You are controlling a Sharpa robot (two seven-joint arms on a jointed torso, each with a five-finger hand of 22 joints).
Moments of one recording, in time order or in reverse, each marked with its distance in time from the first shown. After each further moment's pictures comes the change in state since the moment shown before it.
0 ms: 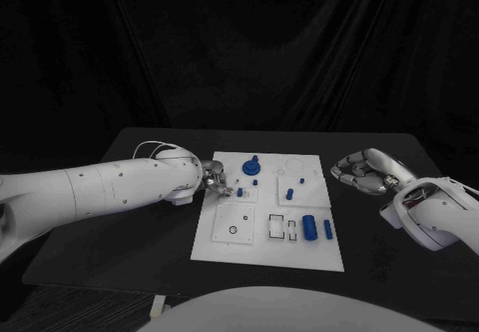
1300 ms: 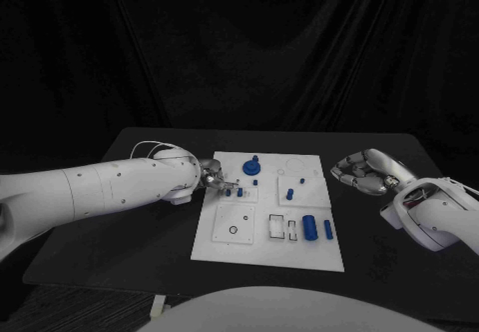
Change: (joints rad) left arm 0.000 -0.010 0.000 -0.001 0.001 -0.029 -0.008; left_hand -0.214 0.066 -0.149 0.058 -0.513 0.025 0.018 -0.042 -0.034 -0.001 0.007 0.000 0.000 -0.004 0.004 0.000 0.000 0.000 0.001 0.008 0.000 0.001; right arm -0.001 0.000 0.000 0.000 0.000 0.002 -0.002; right_hand 0.000 0.000 0.005 -0.005 0.000 0.000 0.000 0.000 0.000 0.000 0.000 0.000 0.000 0.000 0.000 0.000 0.000 0.000 0.000 0.000 -0.006 0.000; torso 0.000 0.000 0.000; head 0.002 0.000
